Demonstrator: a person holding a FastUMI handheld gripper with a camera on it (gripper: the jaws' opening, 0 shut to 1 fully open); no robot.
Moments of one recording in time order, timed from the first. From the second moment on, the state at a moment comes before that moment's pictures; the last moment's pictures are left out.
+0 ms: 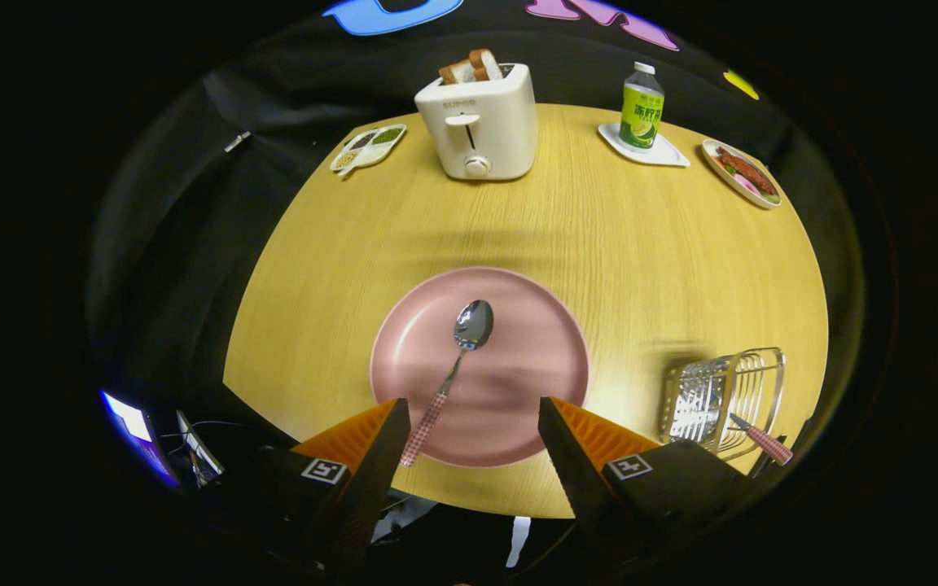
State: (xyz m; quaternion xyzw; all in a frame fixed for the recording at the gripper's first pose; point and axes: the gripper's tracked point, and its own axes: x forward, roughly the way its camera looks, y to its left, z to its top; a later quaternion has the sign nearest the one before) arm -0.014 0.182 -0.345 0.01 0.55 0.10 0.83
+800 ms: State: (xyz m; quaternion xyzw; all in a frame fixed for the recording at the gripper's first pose) arm -0.029 0.207 -0.420 0.04 0.65 0.06 0.76
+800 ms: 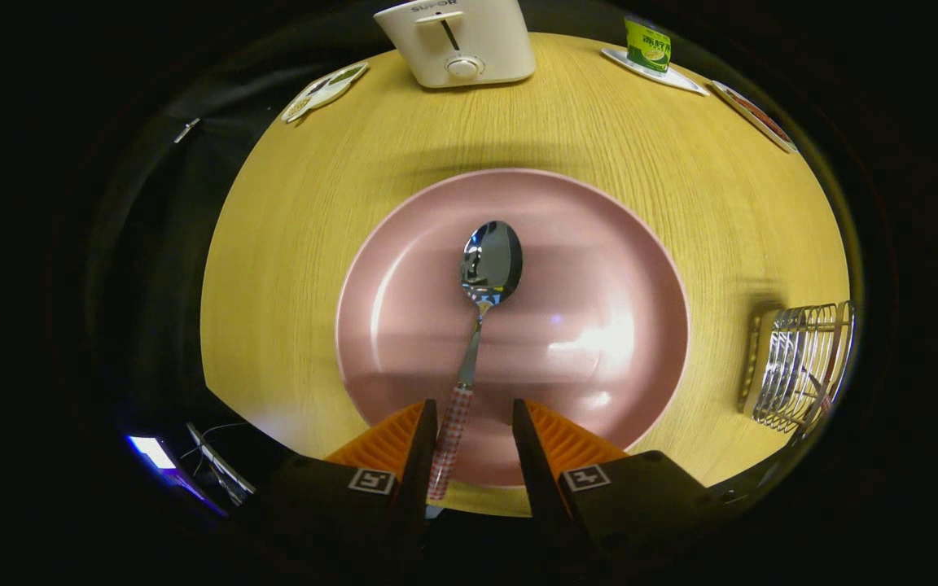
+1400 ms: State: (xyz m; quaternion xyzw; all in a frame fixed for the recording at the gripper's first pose) arm -0.037 0.208 -0.405 0.08 0.64 0.14 0.75
